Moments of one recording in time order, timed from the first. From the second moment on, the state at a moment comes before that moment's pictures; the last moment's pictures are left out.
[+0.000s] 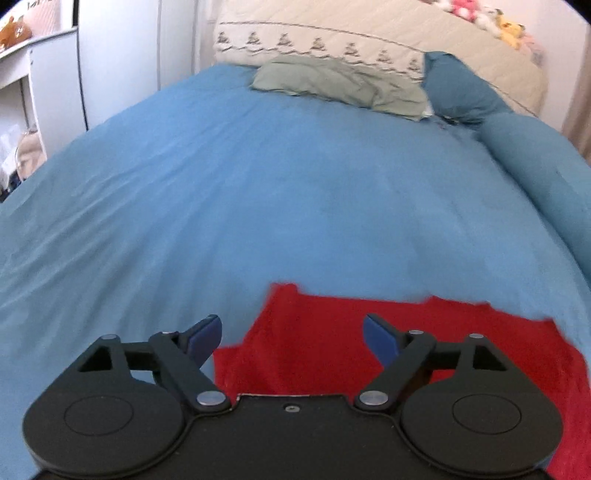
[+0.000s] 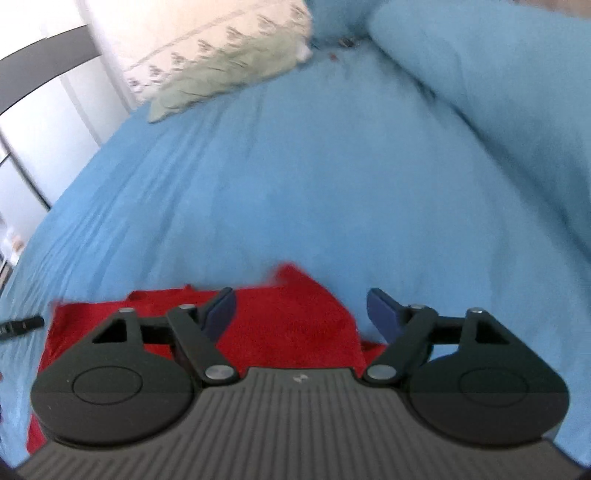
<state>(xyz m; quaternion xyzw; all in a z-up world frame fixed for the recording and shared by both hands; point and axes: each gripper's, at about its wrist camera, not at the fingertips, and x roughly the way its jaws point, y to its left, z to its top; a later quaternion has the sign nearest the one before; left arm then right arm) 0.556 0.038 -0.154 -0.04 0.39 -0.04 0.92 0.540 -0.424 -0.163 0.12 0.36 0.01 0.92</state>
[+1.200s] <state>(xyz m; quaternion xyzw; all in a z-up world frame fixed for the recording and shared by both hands) 0.434 -0.076 -0.146 0.08 0.43 -0.12 0.89 0.386 -0.370 -0.164 0.07 0.44 -0.04 0.90</state>
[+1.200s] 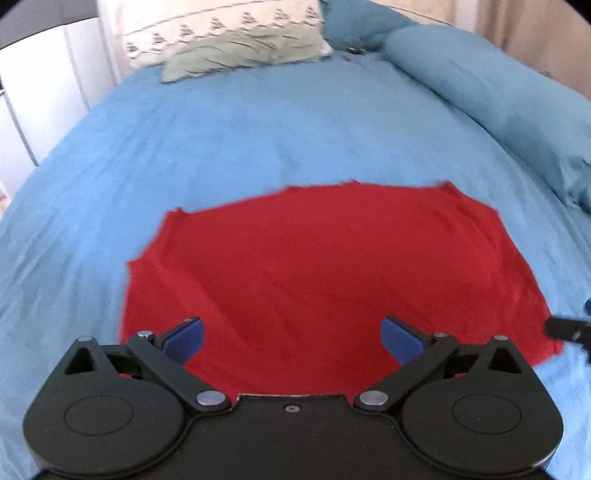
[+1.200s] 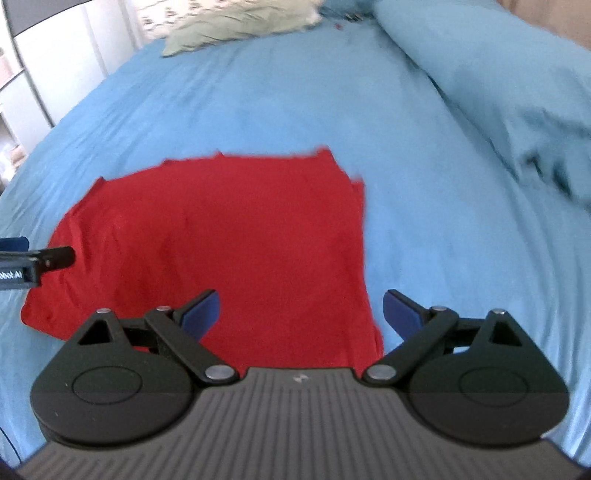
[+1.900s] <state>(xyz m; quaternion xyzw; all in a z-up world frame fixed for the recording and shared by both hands) 0.431 -0.092 -0.178 0.03 0.47 -0.11 0.88 0.359 -0.390 -0.256 0.33 0.34 -0.17 0.87</state>
